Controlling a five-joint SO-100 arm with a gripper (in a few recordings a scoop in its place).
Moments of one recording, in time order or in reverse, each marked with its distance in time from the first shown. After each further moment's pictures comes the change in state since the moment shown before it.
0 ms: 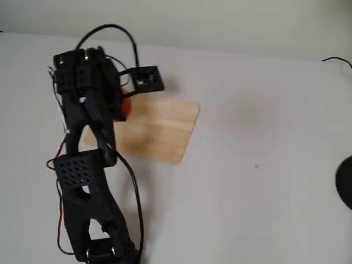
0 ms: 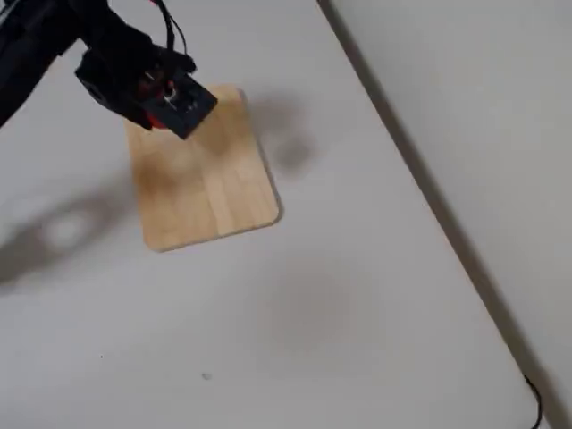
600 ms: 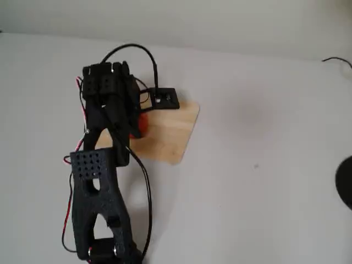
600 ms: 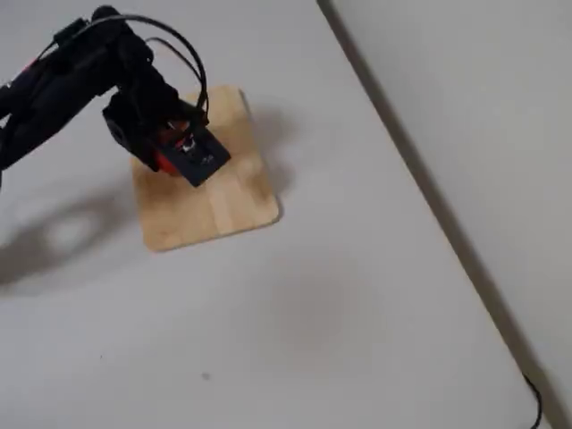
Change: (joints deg) arm 3.7 -9.8 -0.2 -0.1 0.0
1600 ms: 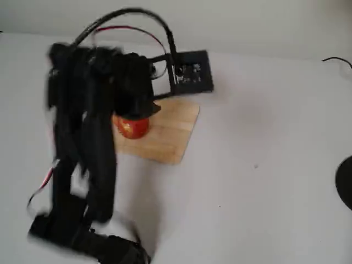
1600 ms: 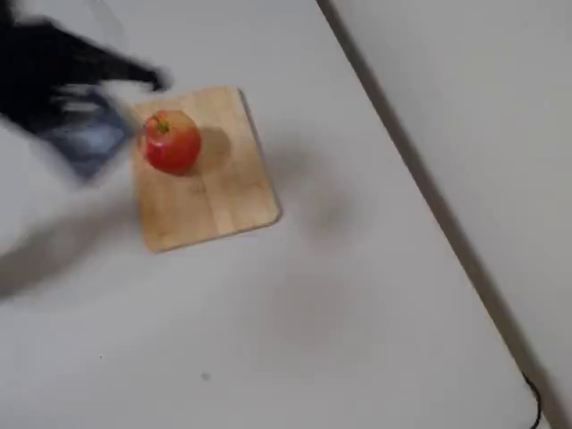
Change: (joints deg) arm 23.9 67.1 35.2 0.1 -7.2
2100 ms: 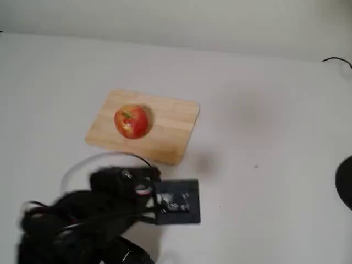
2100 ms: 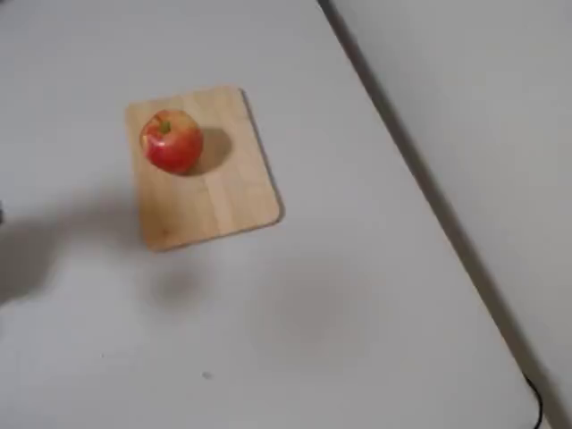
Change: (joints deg) arm 6.2 73.7 84.6 -20.0 3.8
